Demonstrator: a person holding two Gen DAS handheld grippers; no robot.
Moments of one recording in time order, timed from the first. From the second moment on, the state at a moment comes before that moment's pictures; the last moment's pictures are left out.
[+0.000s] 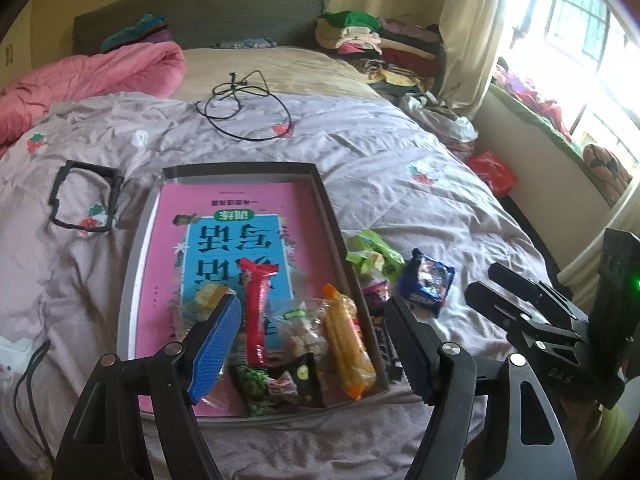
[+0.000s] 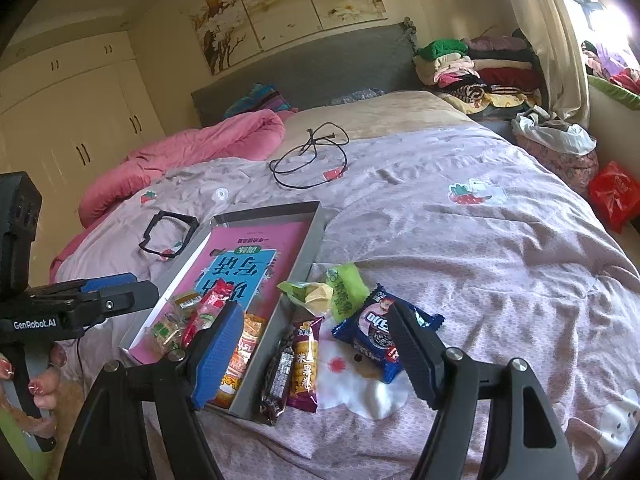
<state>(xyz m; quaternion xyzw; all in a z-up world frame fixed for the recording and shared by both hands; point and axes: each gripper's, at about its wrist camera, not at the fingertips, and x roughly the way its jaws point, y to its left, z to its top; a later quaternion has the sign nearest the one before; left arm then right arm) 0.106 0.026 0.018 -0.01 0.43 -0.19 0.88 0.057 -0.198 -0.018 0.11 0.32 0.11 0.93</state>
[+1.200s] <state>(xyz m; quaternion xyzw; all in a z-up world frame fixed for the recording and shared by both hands) 0.095 -0.033 -0.020 0.05 0.47 -0.26 0.84 0.088 -0.145 -0.094 0.06 0.48 0.20 0.85</state>
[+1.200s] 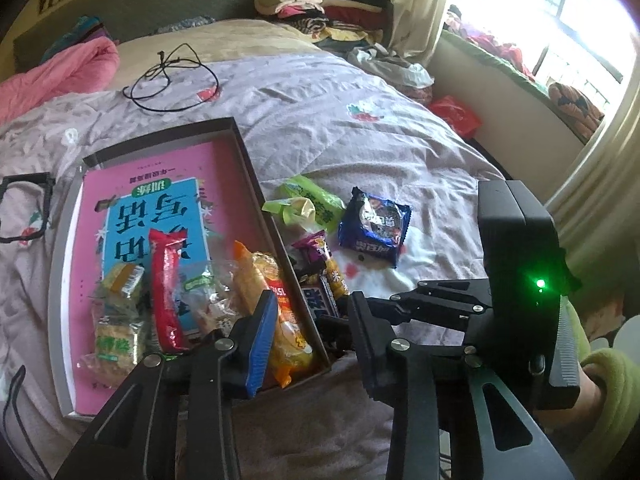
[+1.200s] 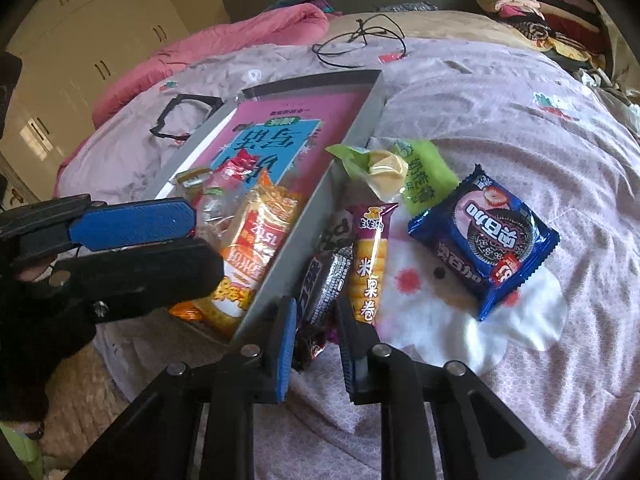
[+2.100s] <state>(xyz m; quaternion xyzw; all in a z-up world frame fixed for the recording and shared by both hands) 0.125 -0.063 -0.034 0.04 0.50 -0.26 0.82 0.115 -0.156 -0.107 0.10 0.48 0.22 0.84</state>
